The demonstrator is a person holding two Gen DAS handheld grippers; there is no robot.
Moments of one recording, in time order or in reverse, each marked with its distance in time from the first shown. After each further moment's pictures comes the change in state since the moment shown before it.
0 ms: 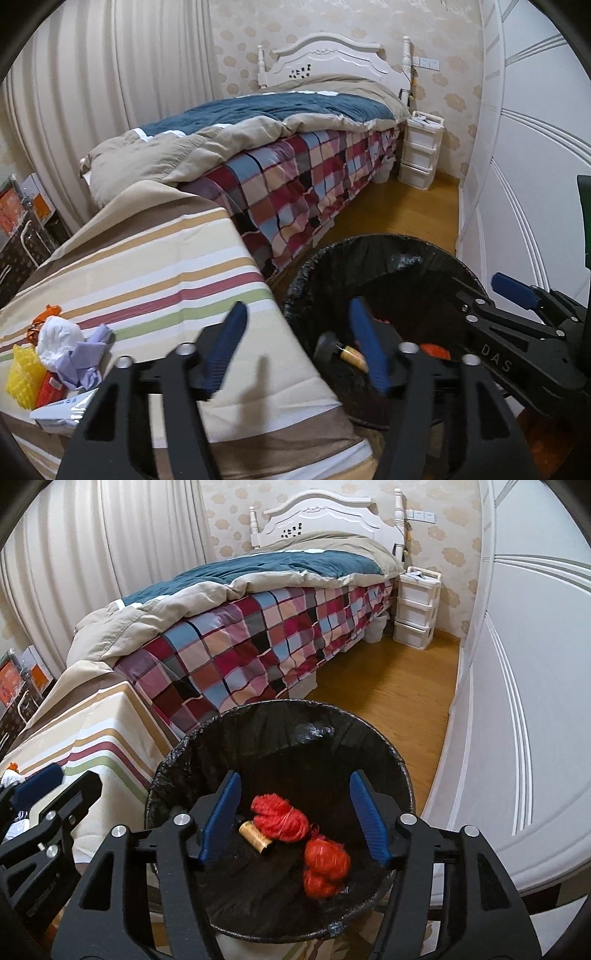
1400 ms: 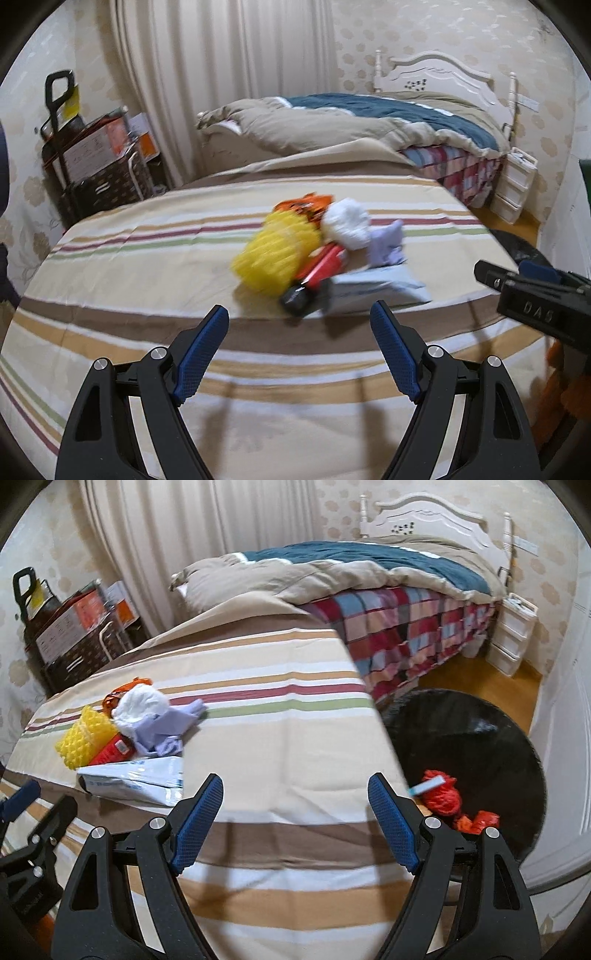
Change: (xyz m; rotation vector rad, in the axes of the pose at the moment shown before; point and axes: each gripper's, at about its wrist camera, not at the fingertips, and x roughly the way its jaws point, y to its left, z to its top) left arm -0.102 0.182 -0.107 -0.264 0.026 0.299; right arm -0.045 0.185 -0.046 -0.259 0.078 0.273
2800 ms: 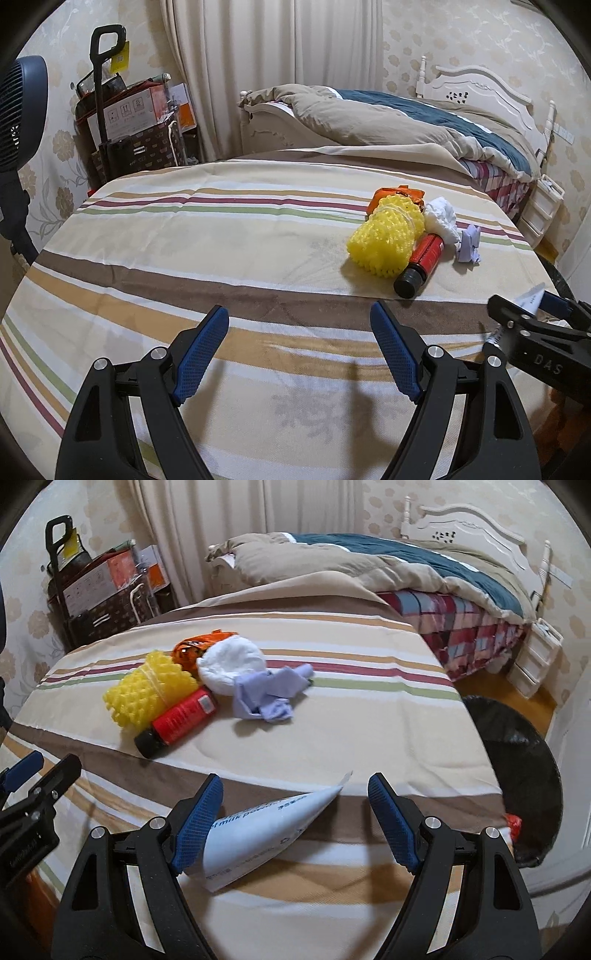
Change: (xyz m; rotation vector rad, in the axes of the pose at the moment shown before) left arm -0.004 0.076 -0.020 -0.134 0.028 0.054; right arm -0.002 0.076 -0.021 -0.129 0.049 0.021
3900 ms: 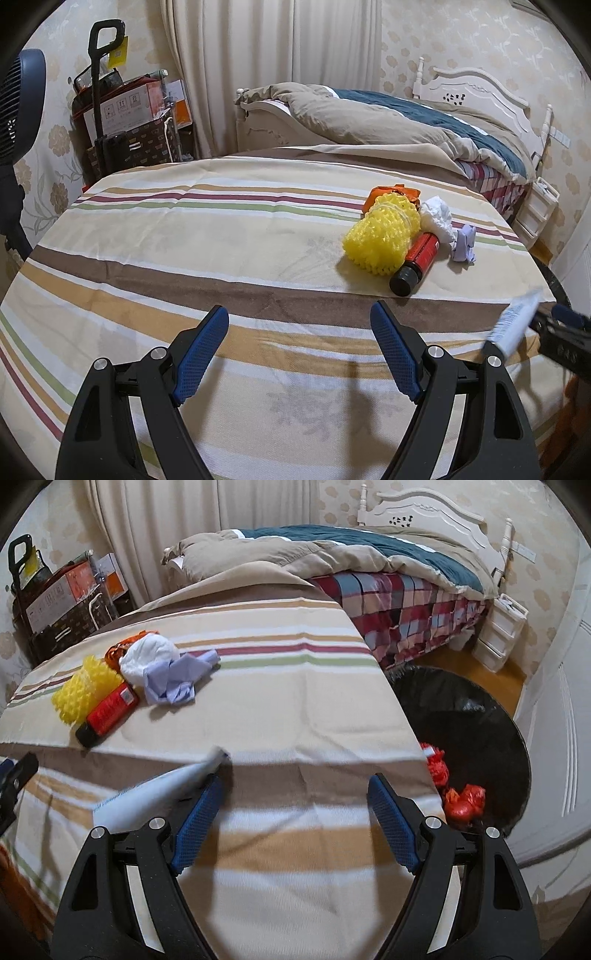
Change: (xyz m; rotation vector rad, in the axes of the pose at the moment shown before) left arm -0.001 0.001 0.002 -0.008 0.007 -0.028; right arm -0.001 -0.052 -0.009 0.089 0.027 -0.117
